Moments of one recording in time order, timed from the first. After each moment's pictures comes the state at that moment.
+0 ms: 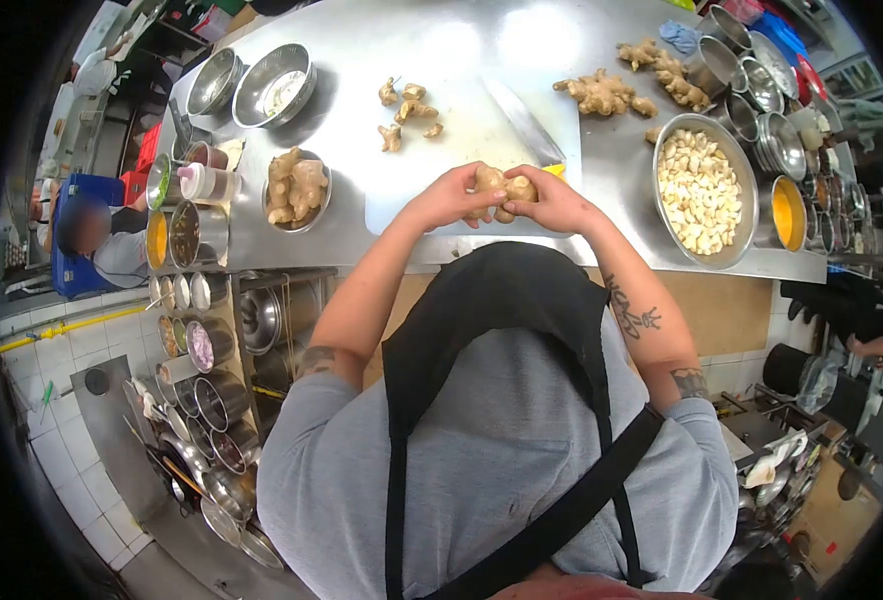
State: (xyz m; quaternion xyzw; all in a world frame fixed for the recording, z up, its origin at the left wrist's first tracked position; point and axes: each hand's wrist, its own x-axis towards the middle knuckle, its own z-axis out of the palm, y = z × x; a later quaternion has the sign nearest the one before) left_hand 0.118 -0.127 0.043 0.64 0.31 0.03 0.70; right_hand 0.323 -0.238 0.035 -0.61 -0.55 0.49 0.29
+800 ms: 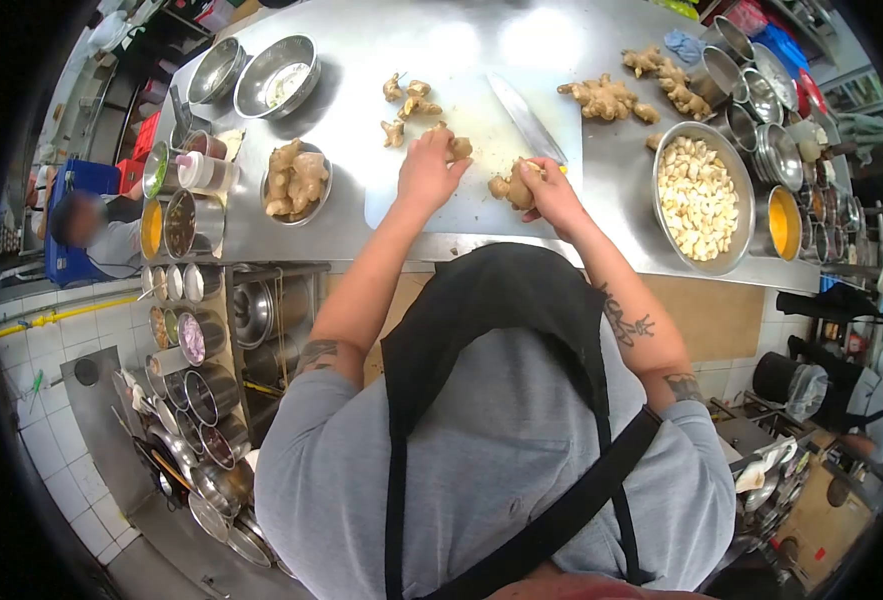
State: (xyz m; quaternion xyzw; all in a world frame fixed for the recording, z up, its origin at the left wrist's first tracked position) left_hand 0.108 -0.108 0.030 0.85 0.45 0.16 0.20; right_hand 0.304 -0.235 0.027 -0.67 -0.29 0.54 0.42
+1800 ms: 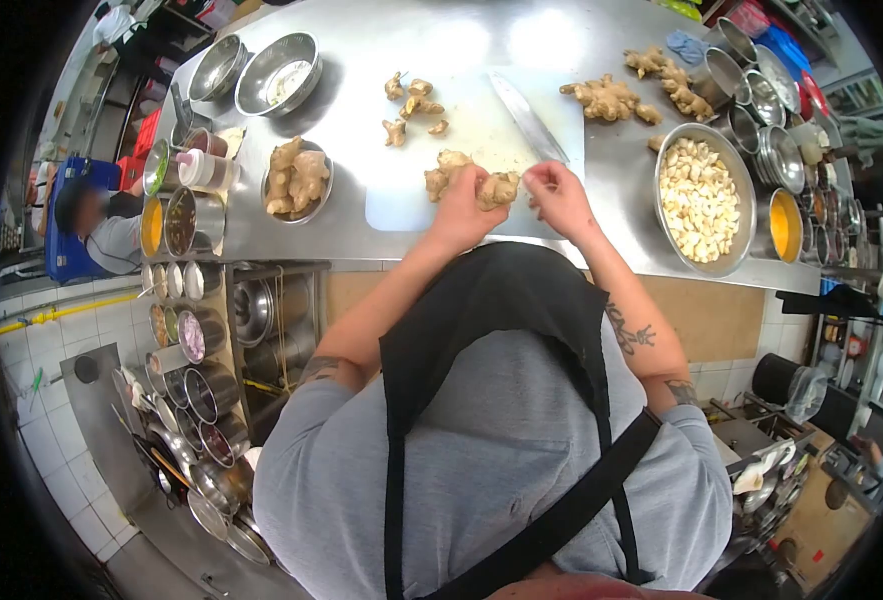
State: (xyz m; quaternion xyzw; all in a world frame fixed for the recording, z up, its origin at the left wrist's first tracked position) left_hand 0.119 -0.172 0.020 0.77 0.40 0.20 0.45; right_hand 0.310 -0.245 0.029 -0.68 -0.37 0.45 0.45
